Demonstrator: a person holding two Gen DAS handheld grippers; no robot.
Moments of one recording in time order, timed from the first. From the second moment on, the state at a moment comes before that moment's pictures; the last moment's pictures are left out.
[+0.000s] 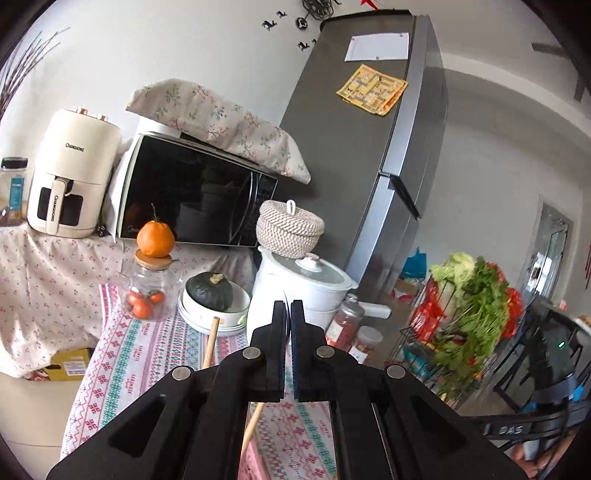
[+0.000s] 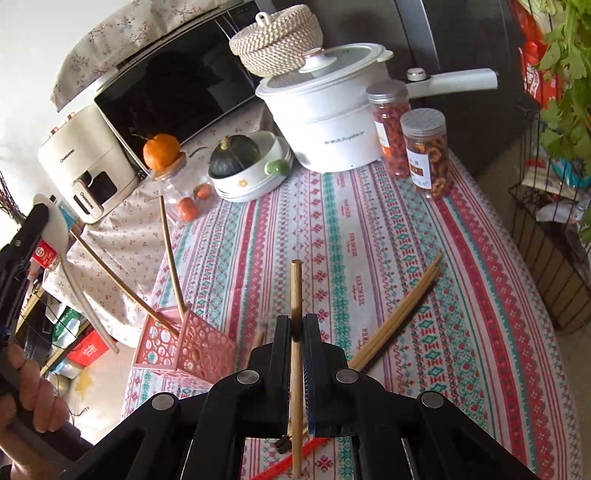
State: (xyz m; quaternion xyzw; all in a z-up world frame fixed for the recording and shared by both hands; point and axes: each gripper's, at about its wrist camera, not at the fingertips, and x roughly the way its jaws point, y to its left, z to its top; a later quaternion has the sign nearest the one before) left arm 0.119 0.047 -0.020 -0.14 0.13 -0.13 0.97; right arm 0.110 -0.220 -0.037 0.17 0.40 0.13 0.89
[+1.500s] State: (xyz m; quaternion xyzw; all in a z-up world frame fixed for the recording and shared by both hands) left arm 0.072 0.112 -0.074 -0.09 0.44 0.00 0.89; right arm 0.096 -0.137 0.098 0.16 0.28 0.22 0.92
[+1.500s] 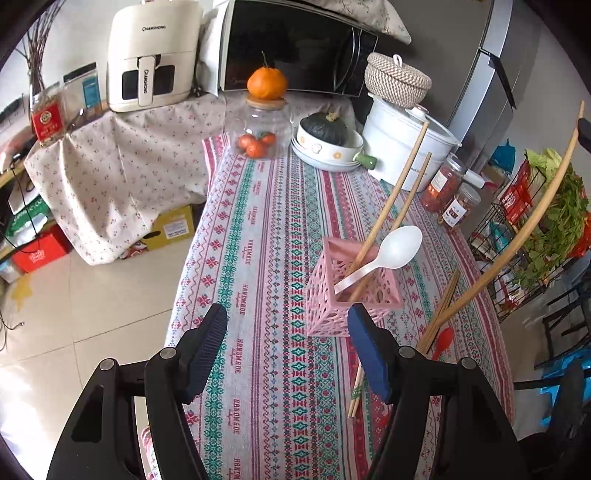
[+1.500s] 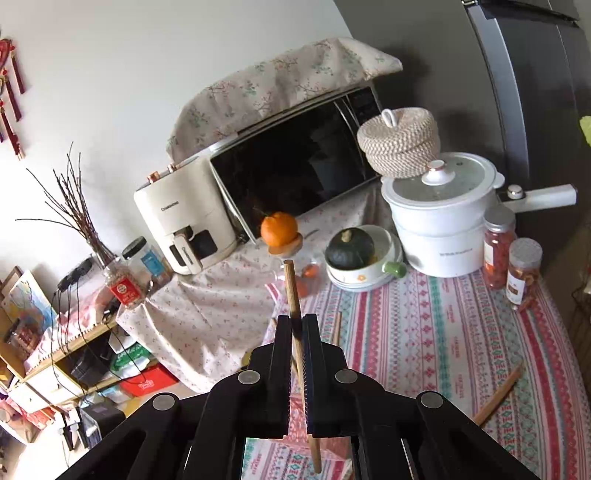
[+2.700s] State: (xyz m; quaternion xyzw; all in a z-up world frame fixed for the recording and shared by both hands) left arm 0.075 0.125 -0.067 -0.13 0.46 -0.01 0.88; right arm 0.140 -0.077 0.026 0.14 0.35 0.21 0.90
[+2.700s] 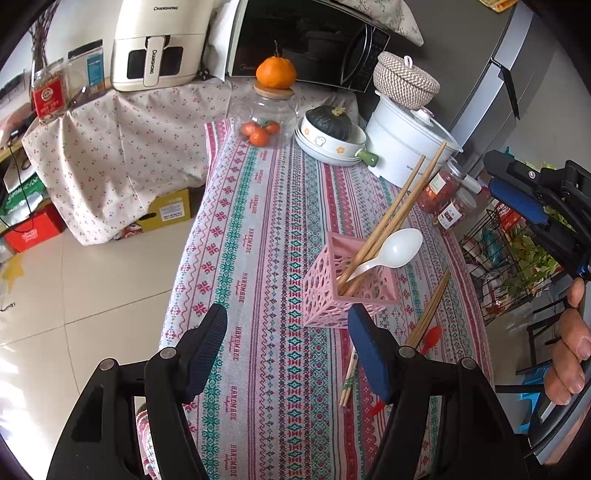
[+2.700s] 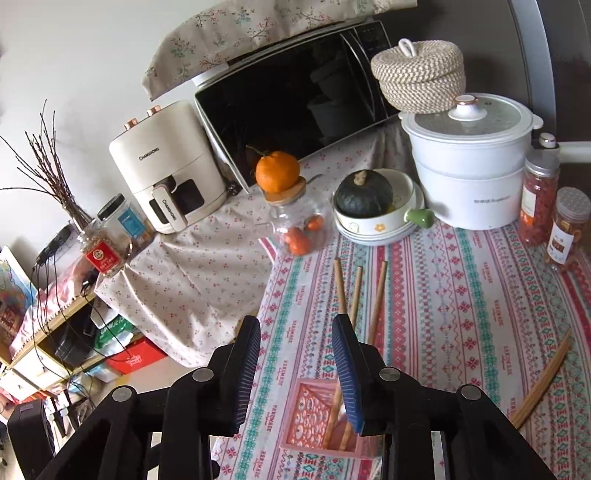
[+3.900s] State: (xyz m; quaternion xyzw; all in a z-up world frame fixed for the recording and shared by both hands) left arm 0.082 0.013 -0.119 0.01 0.52 -0.08 0.85; right arm 0.179 -0.239 -0.157 0.12 0.62 0.05 0.78
